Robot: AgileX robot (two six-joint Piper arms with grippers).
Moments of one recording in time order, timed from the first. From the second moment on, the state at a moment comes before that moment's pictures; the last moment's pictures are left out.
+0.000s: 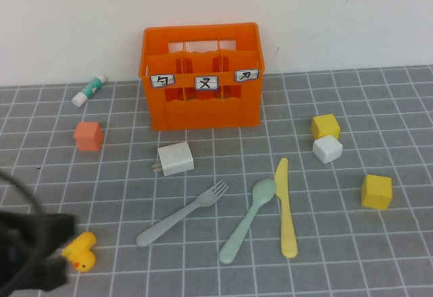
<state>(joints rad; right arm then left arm) -0.05 0.54 -0.57 0.26 0.82 -0.69 -0.08 0.71 -0.63 -0.57 0.76 0.37</state>
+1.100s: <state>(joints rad) -0.05 0.60 -0.40 0.71 0.66 -1.20 -0.52 1.79 -1.23 -0.06 0.77 0.28</state>
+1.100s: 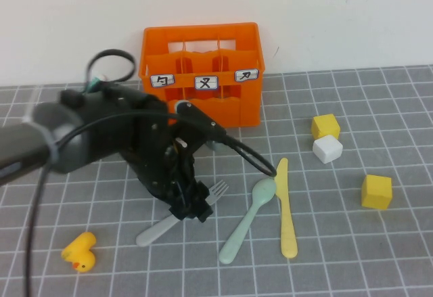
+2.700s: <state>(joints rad) -0.05 0.60 -0.40 0.74 0.65 -1.20 -0.37 1.53 -1.41 -0.33 0.26 0.19</state>
